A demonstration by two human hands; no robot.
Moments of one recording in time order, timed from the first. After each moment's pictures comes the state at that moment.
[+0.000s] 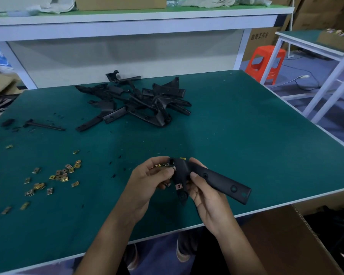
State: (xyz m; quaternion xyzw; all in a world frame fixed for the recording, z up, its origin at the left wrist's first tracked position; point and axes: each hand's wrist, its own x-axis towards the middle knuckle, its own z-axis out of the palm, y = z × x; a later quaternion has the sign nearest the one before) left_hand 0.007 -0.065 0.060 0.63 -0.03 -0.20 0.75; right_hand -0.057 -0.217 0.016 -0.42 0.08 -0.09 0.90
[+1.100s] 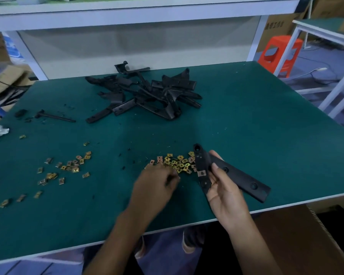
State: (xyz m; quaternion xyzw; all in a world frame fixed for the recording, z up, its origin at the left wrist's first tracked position) left_hand 0.004 -0.051 0.032 0.93 -0.21 0.02 0.29; right_hand -0.050 -0.224 0.014 -0.31 0.14 -0.09 0.94
